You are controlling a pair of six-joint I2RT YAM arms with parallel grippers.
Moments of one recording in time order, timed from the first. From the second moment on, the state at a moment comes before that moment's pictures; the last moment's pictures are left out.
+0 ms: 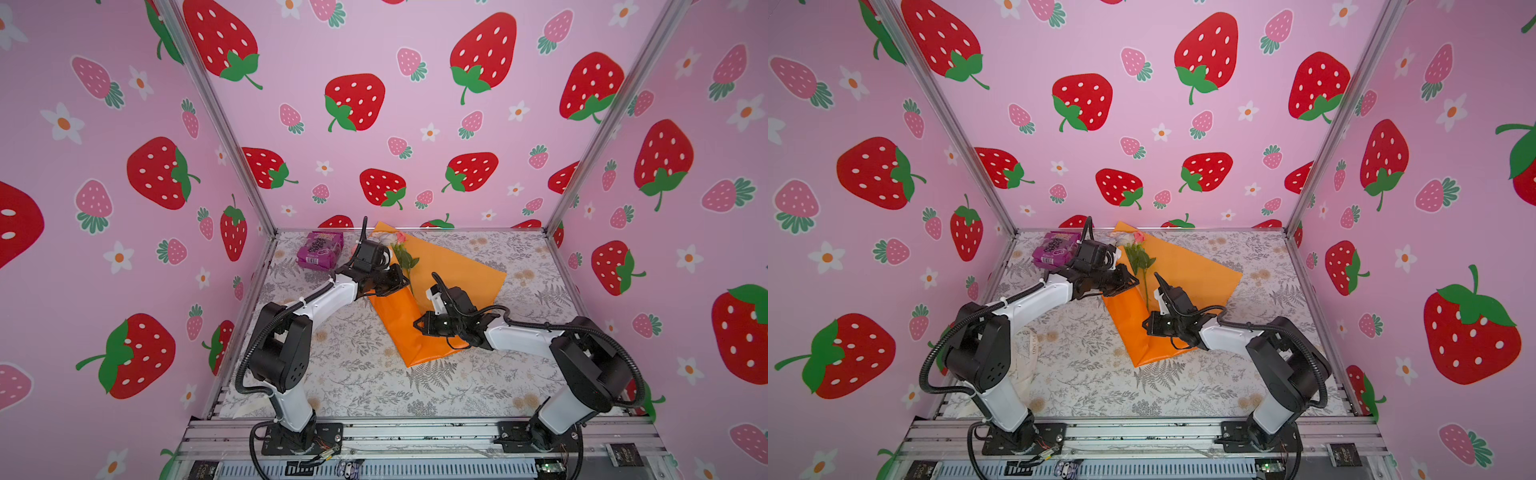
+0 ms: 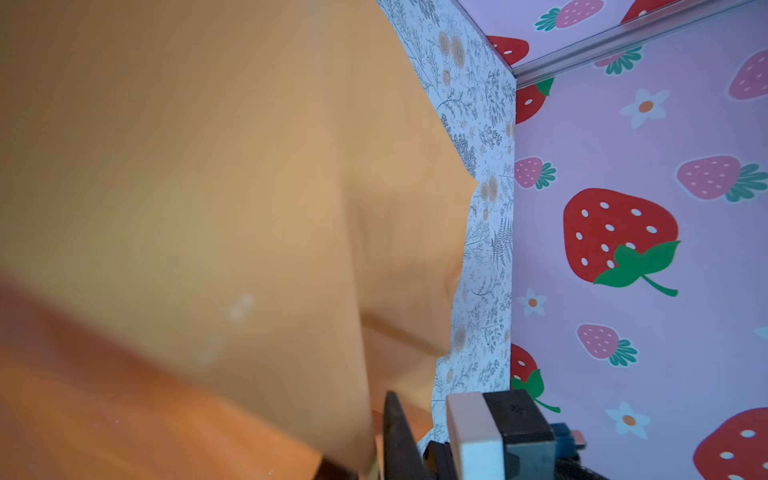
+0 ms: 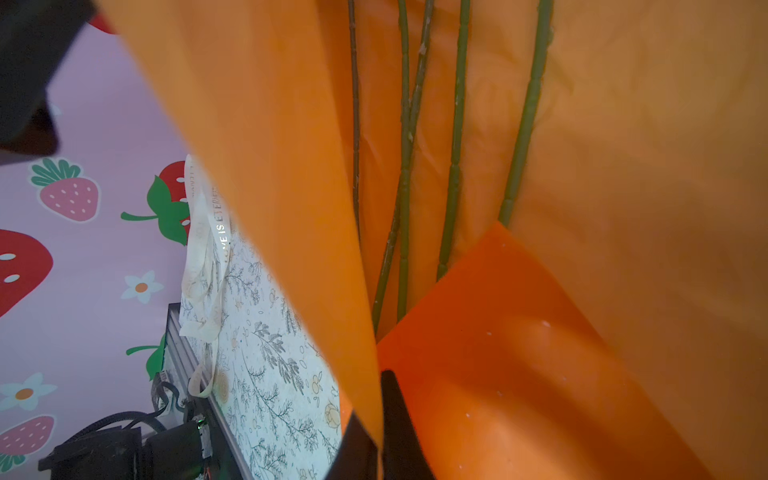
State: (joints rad) left arm -0.44 1.76 1.28 -0.29 0.47 -0.76; right arm 0.80 1.63 0.76 0.15 -0.35 0.75
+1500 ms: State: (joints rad) left arm -0.47 1.90 1.06 -0.14 0.55 -0.73; right arm 0.74 1.63 0.73 0.02 -0.27 0.65
